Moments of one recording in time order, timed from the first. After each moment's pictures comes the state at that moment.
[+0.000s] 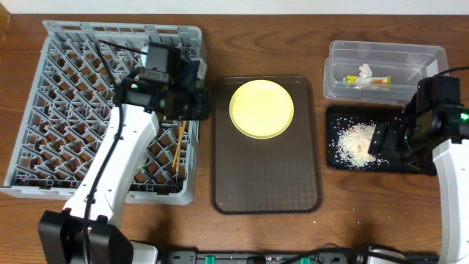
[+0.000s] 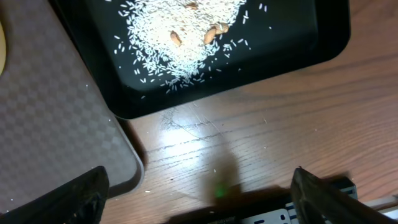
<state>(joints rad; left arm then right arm) -0.22 1.56 1.35 -0.91 0.40 -0.20 -0.15 1.35 1.30 -1.39 0.02 0.24</state>
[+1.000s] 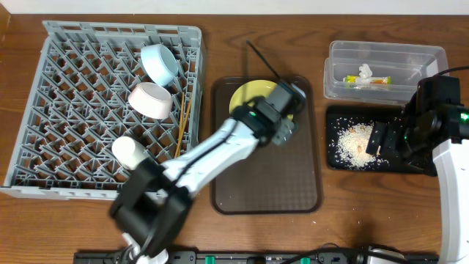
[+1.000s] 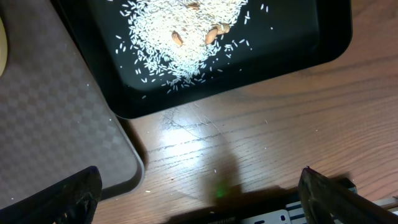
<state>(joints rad) -0.76 1.87 1.35 -0.50 -0.11 -0.01 -0.15 1.35 1.30 -1.39 0.01 0.24</state>
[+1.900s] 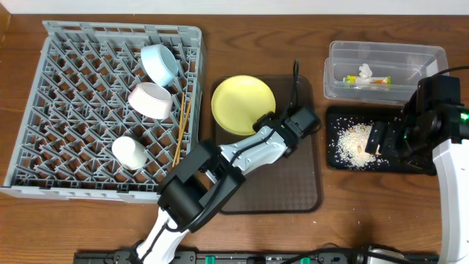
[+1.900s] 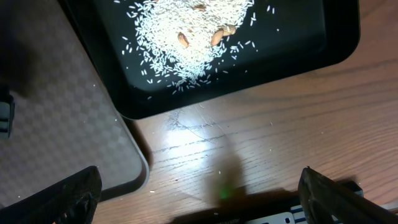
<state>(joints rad) -0.86 2.16 1.42 -0.50 -0.55 0.10 -0.15 1.35 1.30 -1.38 0.00 0.24</state>
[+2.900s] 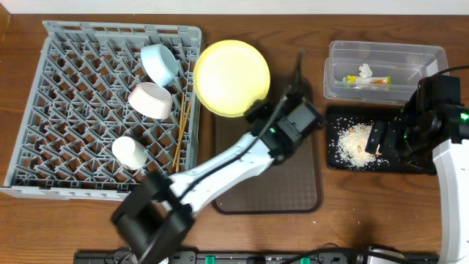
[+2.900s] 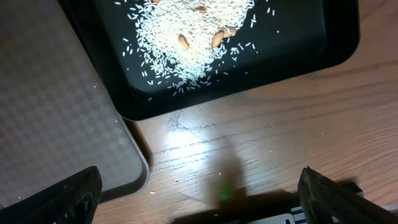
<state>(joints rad) -0.90 1.84 1.38 -0.58 -0.83 0.16 -0.15 1.35 1.30 -1.38 0.00 0.24</state>
